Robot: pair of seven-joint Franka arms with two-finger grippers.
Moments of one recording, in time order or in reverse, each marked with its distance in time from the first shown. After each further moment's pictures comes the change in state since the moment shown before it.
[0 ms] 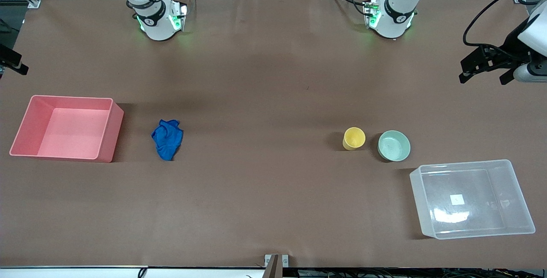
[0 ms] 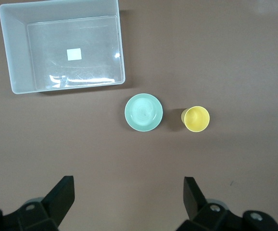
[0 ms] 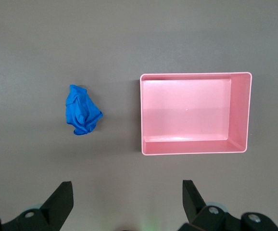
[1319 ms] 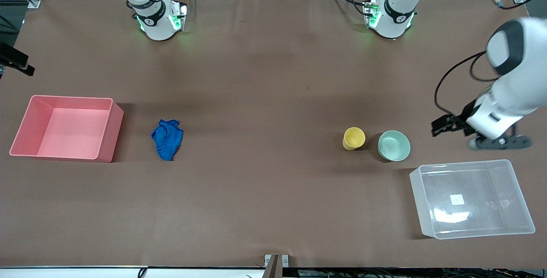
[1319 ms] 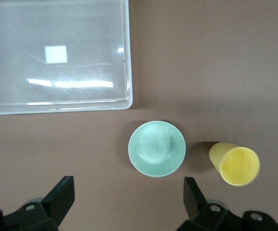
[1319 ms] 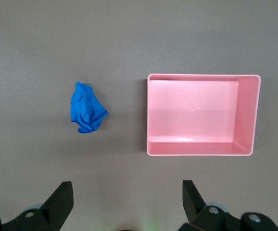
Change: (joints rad) left arm 0.032 0.235 0.010 -0.281 0.001 0.483 0.002; right arm 0.005 0.017 0.057 -0.012 0.002 0.017 0.043
